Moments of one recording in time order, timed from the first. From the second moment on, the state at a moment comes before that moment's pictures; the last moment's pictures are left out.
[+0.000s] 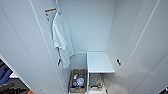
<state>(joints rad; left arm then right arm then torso) 0.61 1.82 -1.77 -0.24 0.12 -0.18 -0.71 2.00 -1.94 0.28 -0.10 0.27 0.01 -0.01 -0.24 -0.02</state>
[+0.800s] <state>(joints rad) 0.50 2.13 -1.81 -0.45 0.35 -0.19 -0.73 1.98 -1.60 0.46 -0.12 0.28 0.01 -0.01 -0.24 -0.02</state>
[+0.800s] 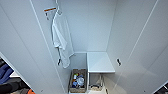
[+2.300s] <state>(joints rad) 1.09 2.53 -1.96 -0.48 0.25 0.13 -0.92 2.59 -1.83 0.42 0.06 0.26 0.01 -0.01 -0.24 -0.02</state>
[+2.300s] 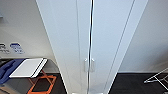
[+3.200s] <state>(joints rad) 1.35 2.88 -2.48 -0.48 0.18 0.36 -1.27 2.80 -2.40 0.04 0.02 0.25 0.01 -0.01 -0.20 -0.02</state>
